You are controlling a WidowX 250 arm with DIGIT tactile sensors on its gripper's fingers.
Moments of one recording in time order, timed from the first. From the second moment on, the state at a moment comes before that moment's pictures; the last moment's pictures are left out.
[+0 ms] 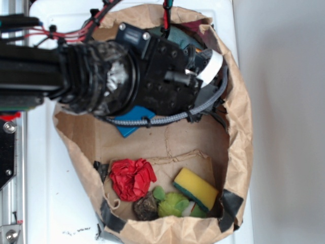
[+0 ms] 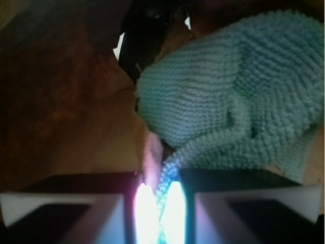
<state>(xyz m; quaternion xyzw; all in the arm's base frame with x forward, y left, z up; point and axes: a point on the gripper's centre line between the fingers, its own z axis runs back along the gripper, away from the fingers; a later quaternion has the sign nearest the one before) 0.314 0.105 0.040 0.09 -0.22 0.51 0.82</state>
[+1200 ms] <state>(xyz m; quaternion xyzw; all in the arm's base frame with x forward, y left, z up) 0.295 0.085 0.087 0.01 -0.18 0.48 0.86</state>
